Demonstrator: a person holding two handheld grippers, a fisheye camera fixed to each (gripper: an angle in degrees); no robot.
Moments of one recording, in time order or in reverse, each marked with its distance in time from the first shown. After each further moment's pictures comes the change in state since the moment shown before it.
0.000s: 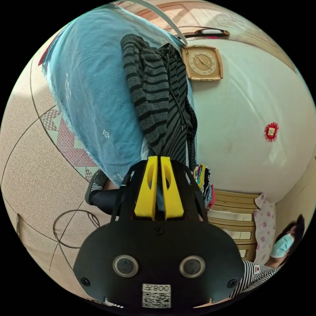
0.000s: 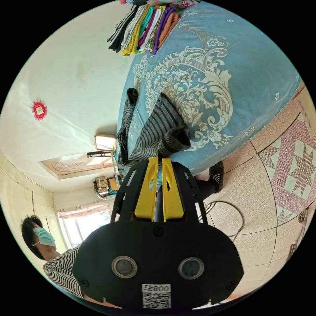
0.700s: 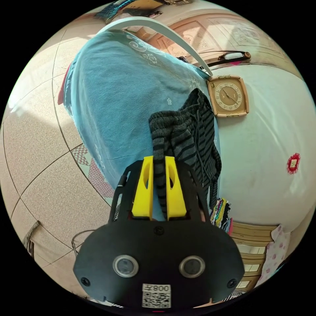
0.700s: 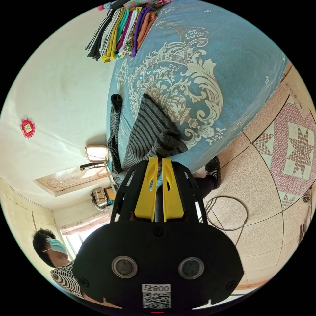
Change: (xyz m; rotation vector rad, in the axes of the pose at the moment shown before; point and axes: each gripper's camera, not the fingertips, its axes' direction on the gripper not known) left arm 0.013 -0.195 -0.071 0.188 -0.247 -0.053; right arm -0.012 -0.023 -0.001 0.035 0.063 0.110
